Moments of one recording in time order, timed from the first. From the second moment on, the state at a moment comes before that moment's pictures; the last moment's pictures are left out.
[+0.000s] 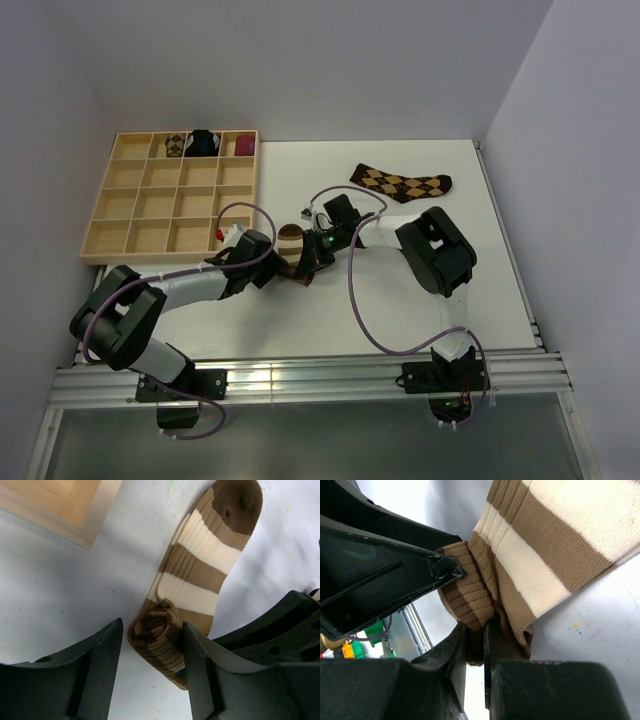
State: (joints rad) left arm -0.64 1.50 0.64 0.02 -0.21 -1.26; right arm 0.57 2.04 1.17 -0.12 -0.83 0.40
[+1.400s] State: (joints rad) left arm -0.58 1.73 0.84 0.07 -0.13 -1.01; right arm 0.58 2.09 1.29 -0.30 -0.90 0.22
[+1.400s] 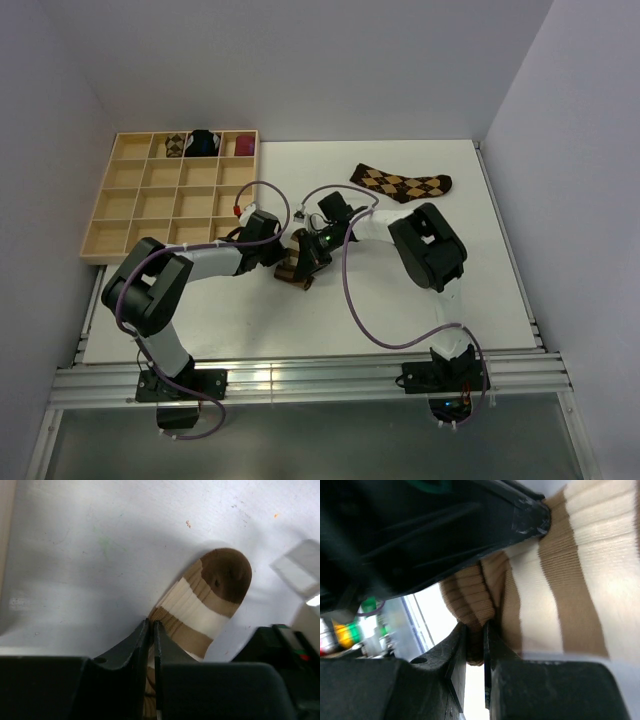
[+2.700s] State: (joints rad) left arm -0.65 1.33 0.55 -0.11 -0.18 -1.32; right arm 0.57 2.14 1.29 -0.27 -0.94 0.39
